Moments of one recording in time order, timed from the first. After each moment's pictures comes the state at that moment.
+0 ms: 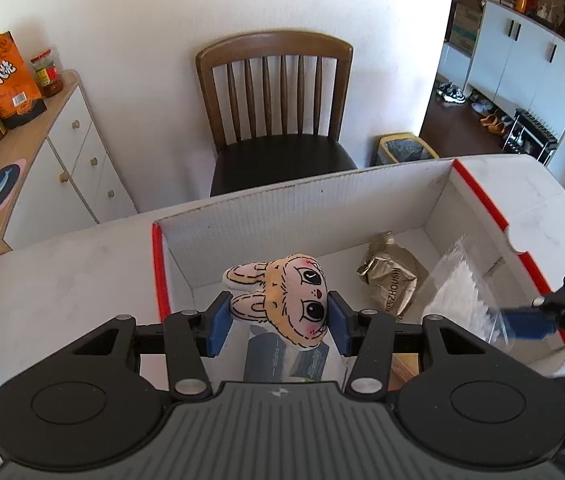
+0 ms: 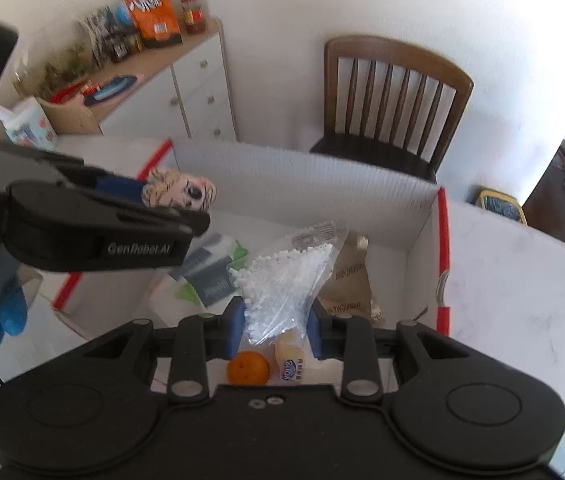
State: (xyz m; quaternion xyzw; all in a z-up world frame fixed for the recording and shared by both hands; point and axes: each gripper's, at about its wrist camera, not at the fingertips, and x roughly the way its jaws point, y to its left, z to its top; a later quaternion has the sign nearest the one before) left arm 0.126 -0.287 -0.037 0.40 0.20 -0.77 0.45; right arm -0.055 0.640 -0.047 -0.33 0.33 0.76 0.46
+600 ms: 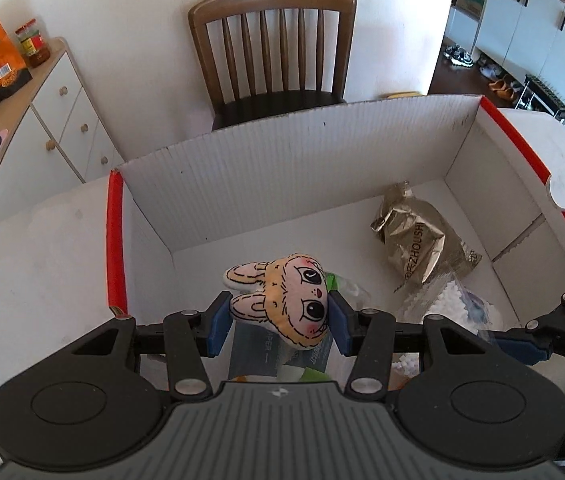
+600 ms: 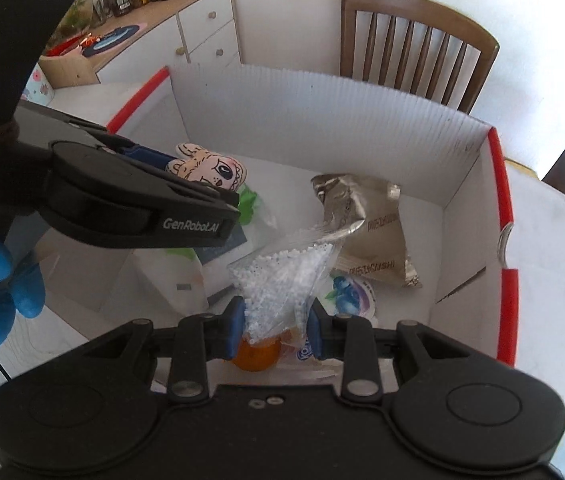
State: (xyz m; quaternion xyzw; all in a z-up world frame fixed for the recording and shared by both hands) left arm 0.113 -0.298 -0.085 0.45 0.22 -0.75 0.44; right arm -0.073 0.647 -0.095 -0.37 0.35 0.75 0.42
